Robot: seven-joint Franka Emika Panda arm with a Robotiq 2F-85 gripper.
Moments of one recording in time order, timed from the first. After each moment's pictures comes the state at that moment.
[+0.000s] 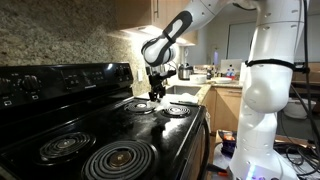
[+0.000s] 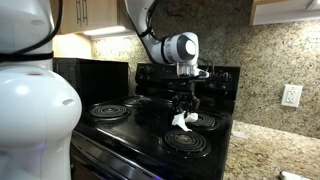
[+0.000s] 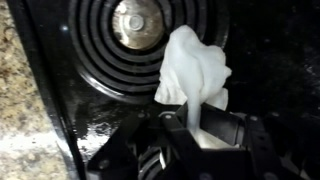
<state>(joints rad) -0.12 -0.07 -0.10 -2.34 -0.15 2.17 0.11</state>
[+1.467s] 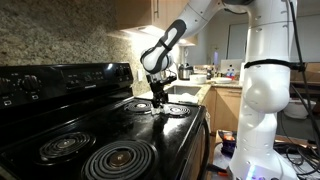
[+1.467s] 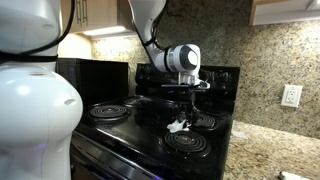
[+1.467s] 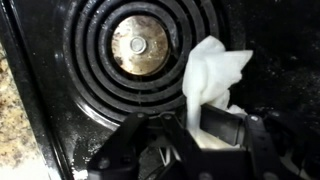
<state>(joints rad) -0.11 0.02 -0.14 -2.33 -0.15 2.14 0.15</state>
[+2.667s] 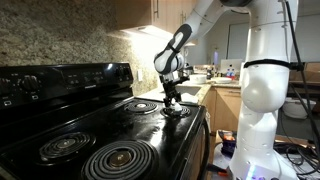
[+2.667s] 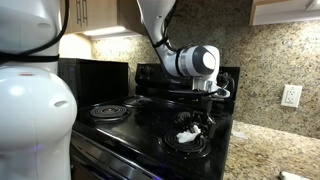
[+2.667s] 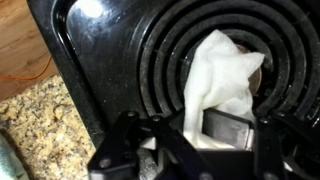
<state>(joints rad) -0.19 0.01 -0.24 -2.37 -0.17 2.14 0.15</state>
